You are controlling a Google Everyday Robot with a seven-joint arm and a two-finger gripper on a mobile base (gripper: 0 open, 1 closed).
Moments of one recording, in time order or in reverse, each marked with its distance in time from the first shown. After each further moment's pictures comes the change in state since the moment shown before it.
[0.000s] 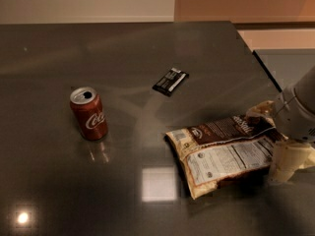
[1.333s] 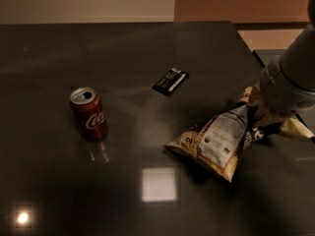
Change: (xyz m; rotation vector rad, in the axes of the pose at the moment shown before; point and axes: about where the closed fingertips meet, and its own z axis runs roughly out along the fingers) arm -0.028 -0.045 -0.036 0.142 0.098 -0.155
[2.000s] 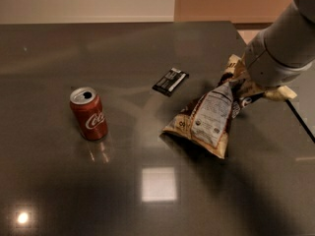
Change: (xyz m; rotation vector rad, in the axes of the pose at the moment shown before) arm -0.018 -0.064 -0.014 0.173 0.023 -0.197
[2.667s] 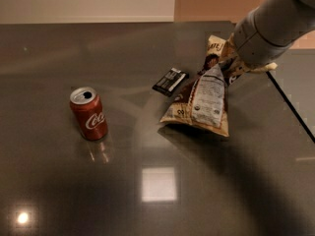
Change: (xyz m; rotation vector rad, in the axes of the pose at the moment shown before) arm 0.000 -0.060 0.007 0.106 -0.056 -0.187
